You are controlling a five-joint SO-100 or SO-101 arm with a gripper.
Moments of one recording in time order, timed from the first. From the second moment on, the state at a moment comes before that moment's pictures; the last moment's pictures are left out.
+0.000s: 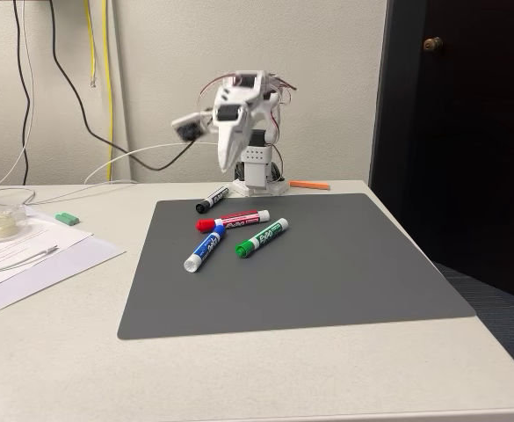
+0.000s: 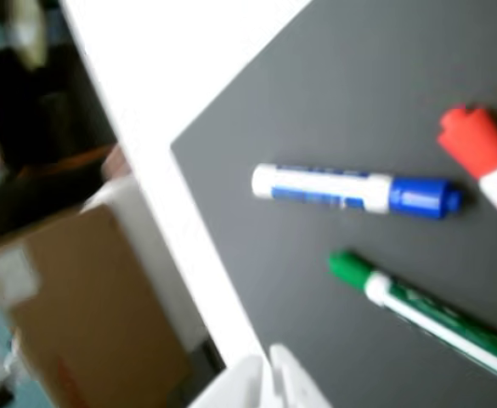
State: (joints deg) arm 16.2 131.0 119.9 50.6 12.2
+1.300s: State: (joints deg) arm 33.9 144.1 140.2 48.8 34.7
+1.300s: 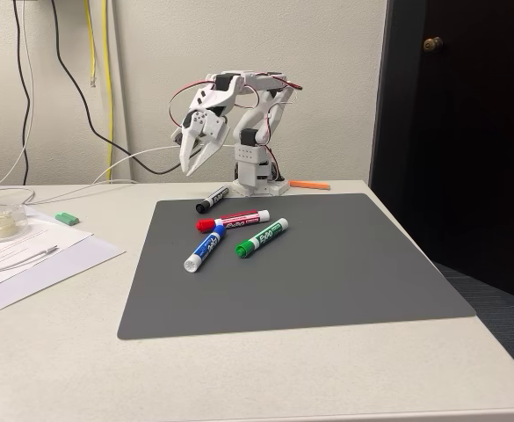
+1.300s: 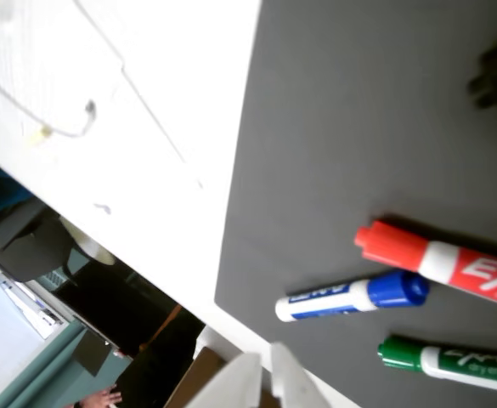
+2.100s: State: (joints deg) arm 40.3 135.1 140.8 59.1 41.6
